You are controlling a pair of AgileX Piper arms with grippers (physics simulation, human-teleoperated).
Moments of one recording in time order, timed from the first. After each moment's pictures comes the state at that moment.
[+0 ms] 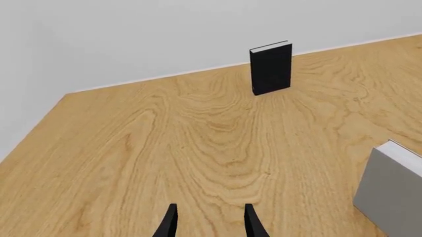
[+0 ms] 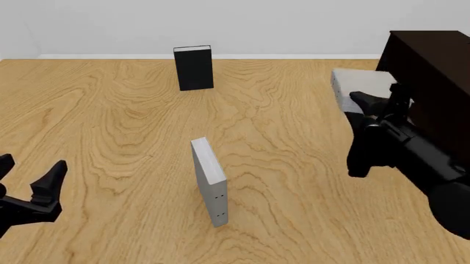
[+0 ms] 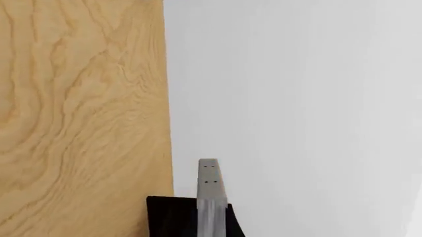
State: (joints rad) left arm 0.01 0.51 0.00 -0.30 0.17; right arm 0.26 1.28 -0.34 -0.78 -1.56
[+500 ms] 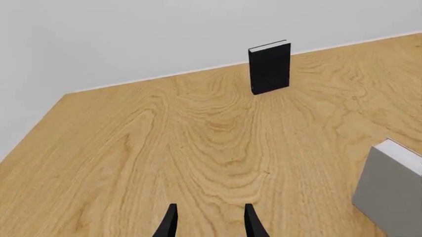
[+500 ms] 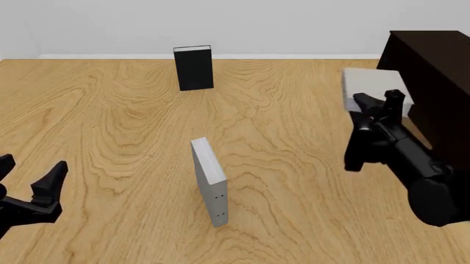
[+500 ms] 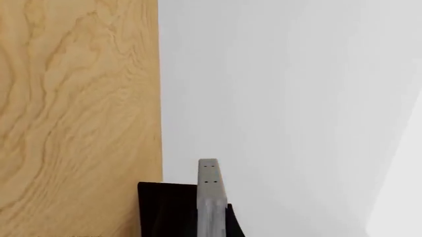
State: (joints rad) left arm 0.00 0.51 0.00 -0.29 0.18; right arm 0.16 1.56 -0.36 -1.09 -1.62
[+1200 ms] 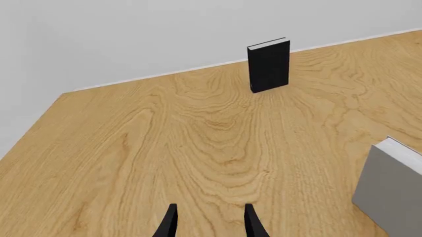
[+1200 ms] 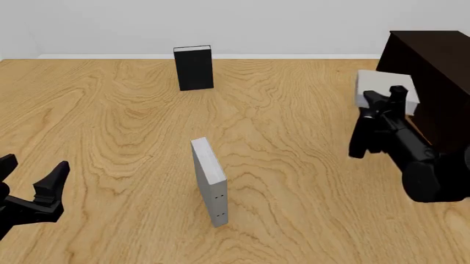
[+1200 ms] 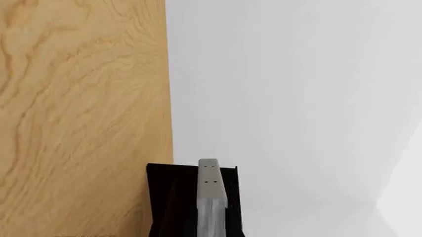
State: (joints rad) left arm 0.00 0.54 0.00 -0.31 0.18; right arm 0.05 1.72 -0.48 -1.10 -1.61
